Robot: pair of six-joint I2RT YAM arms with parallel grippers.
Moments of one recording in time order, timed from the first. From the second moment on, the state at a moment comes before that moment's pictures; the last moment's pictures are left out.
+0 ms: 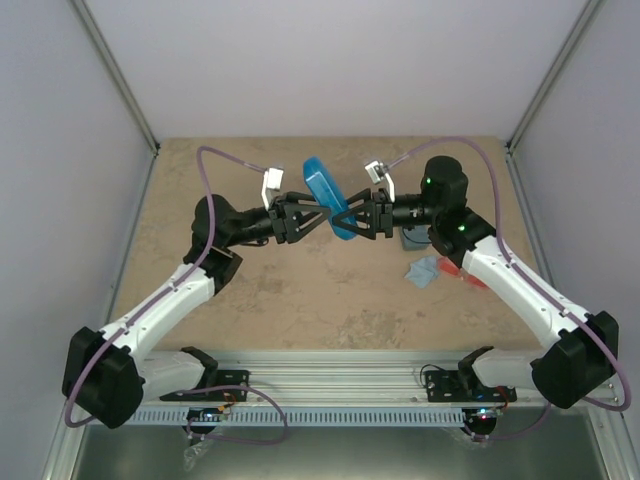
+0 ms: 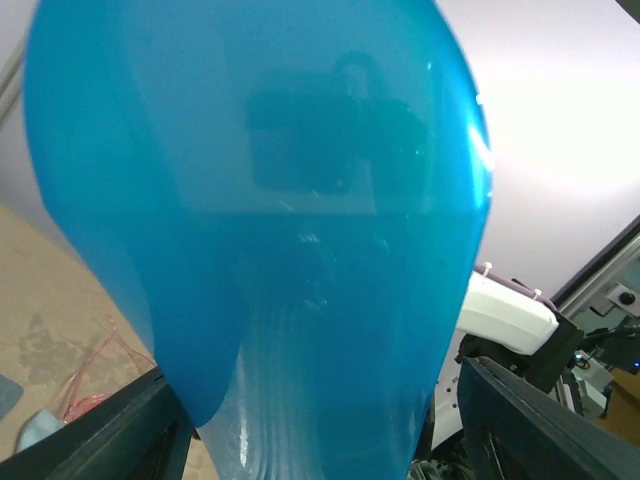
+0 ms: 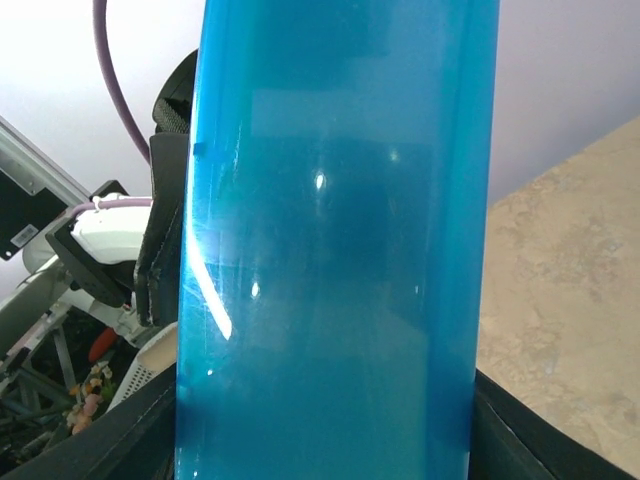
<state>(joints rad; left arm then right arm) -0.50 1.15 0.79 0.66 0.87 -0.91 0.54 1.29 1.12 0.06 -1.06 0.54</state>
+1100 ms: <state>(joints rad) -0.50 1.13 0.85 0.42 0.83 -0.73 0.51 1.22 1.15 -0.13 -0.76 0.46</state>
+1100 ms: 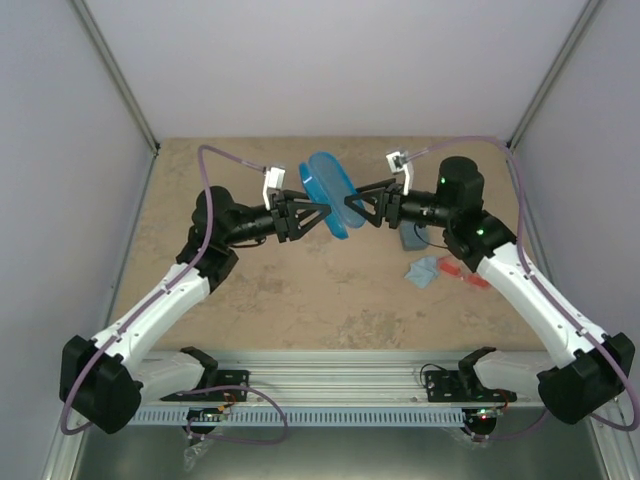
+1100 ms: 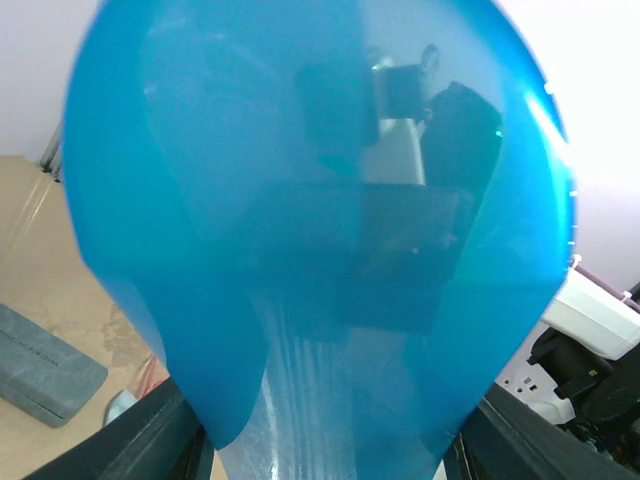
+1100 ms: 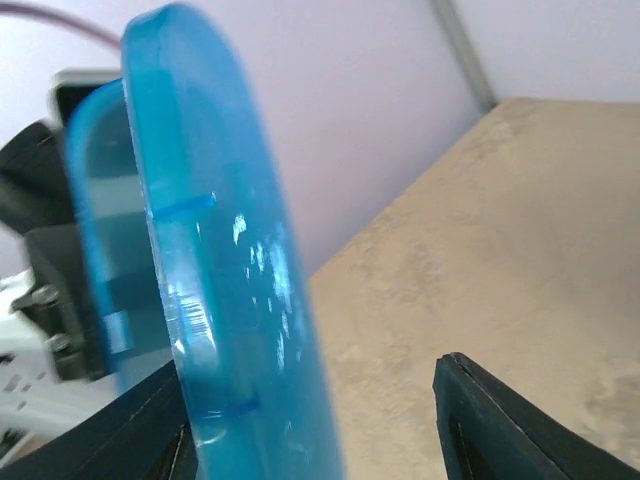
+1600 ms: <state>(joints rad) -0.51 1.11 0.85 0.45 0.85 -0.76 0.49 1.21 1.12 -0.16 -0.67 0.41</state>
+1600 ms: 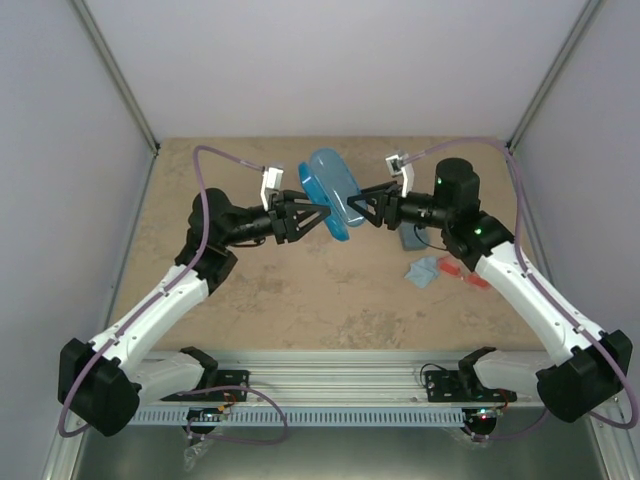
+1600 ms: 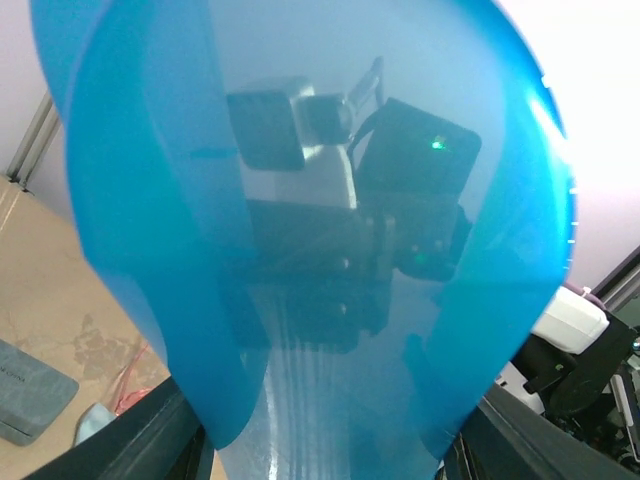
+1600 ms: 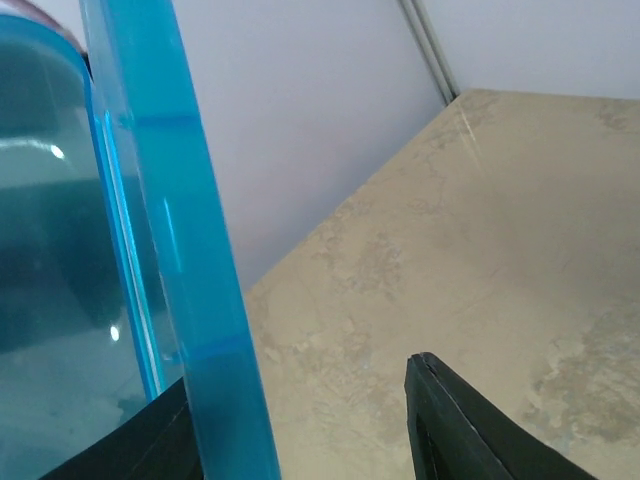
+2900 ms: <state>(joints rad) -0.51 1.21 0.86 -0.08 0.28 -0.57 0.71 1.41 1.00 -0.29 0.07 -0.01</state>
